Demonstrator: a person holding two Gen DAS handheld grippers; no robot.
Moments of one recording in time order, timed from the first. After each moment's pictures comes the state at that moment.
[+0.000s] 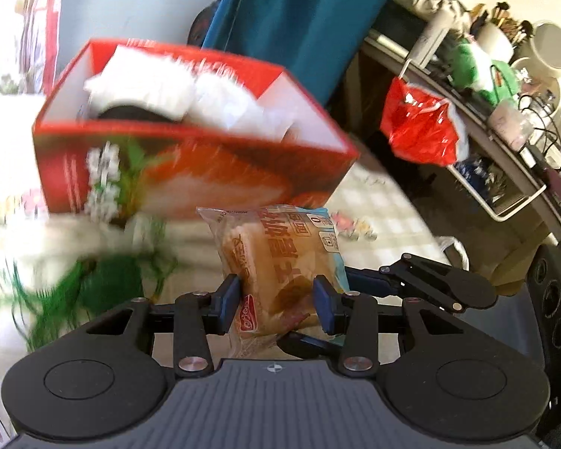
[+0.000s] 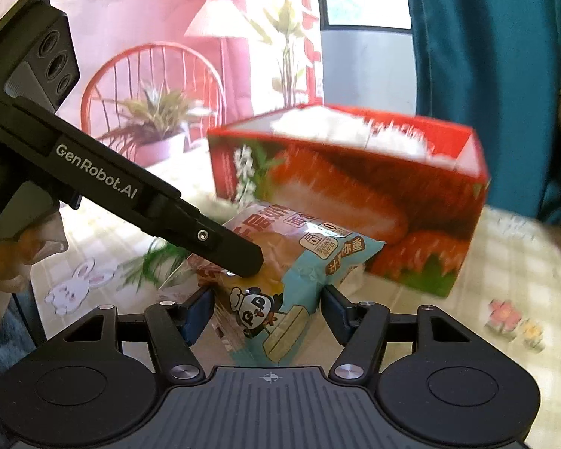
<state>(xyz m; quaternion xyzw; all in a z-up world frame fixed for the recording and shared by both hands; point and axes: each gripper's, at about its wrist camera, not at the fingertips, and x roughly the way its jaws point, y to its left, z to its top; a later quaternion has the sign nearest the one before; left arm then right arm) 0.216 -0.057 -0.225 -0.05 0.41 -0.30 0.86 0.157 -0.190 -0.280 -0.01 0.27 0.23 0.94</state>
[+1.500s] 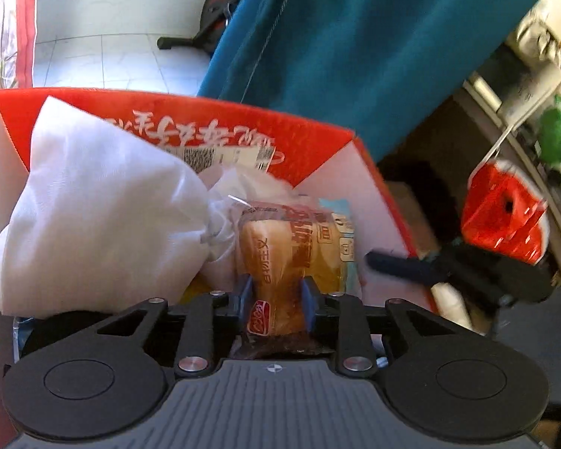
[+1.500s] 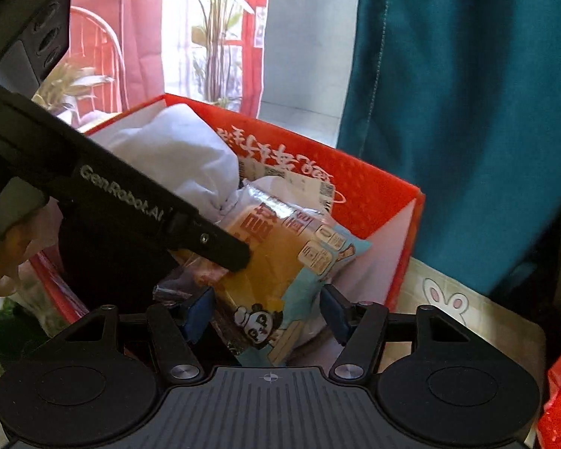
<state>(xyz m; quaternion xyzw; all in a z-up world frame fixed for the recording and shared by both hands) 0.437 -0.124 -0.233 -0.07 0.48 -0.28 0.83 0.389 -0.243 -0.243 -0.09 0.38 0.15 0.91</state>
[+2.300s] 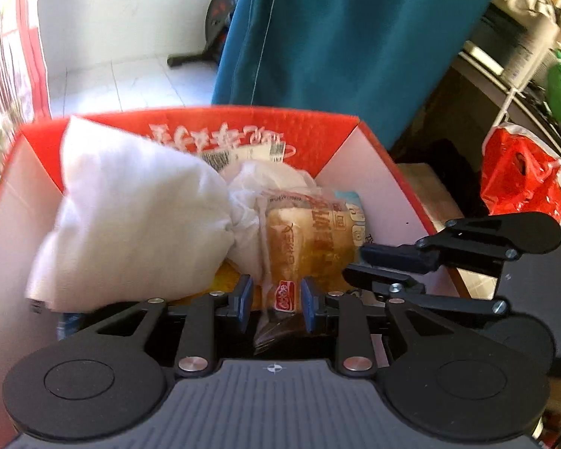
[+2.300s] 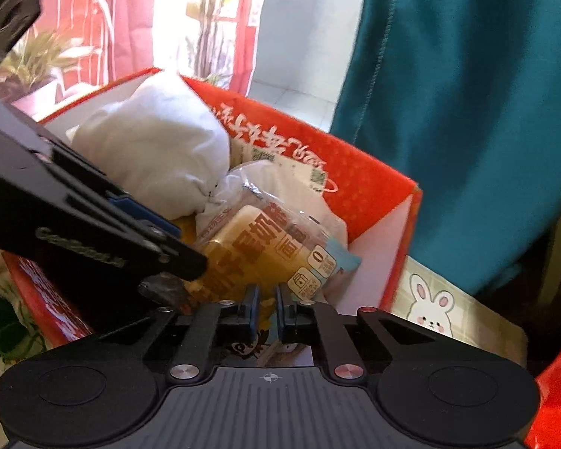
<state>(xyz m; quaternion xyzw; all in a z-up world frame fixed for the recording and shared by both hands) 0.412 -0.122 -0.214 0.01 0.45 -0.26 0.86 0.396 -0.237 -0.247 -0.12 0.40 0.13 0.90</state>
